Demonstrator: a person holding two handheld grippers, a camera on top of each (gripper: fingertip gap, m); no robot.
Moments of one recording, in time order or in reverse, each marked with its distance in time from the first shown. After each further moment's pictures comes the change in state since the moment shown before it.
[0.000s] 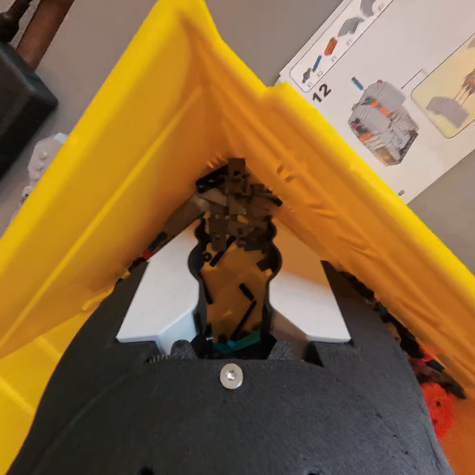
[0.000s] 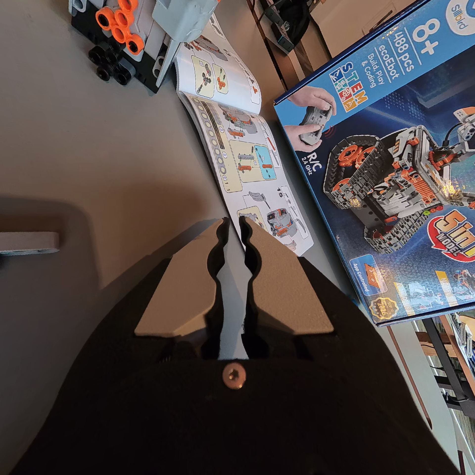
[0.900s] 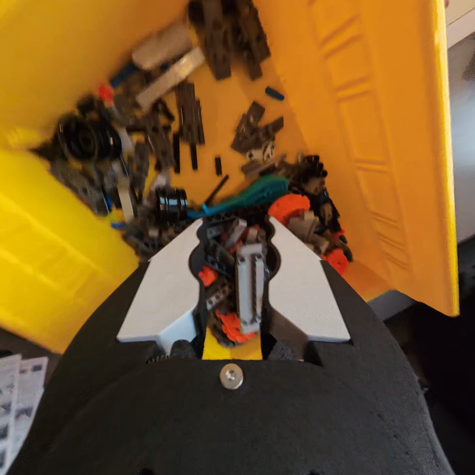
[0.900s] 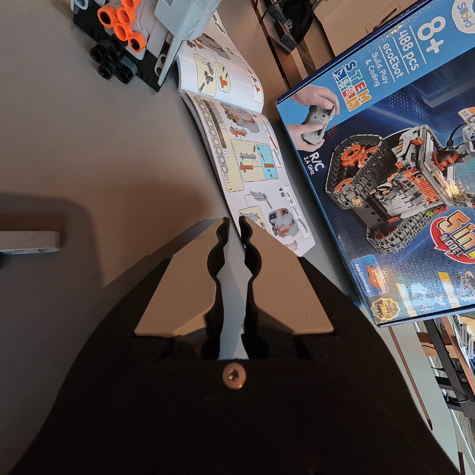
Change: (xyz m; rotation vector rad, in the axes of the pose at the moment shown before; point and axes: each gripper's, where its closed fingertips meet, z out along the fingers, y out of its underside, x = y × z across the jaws) left arm 0.021 0.074 -0.073 -0.250 0.220 -0.293; right arm -0.001 0.000 0.001 -0.005 -0.008 -0.003
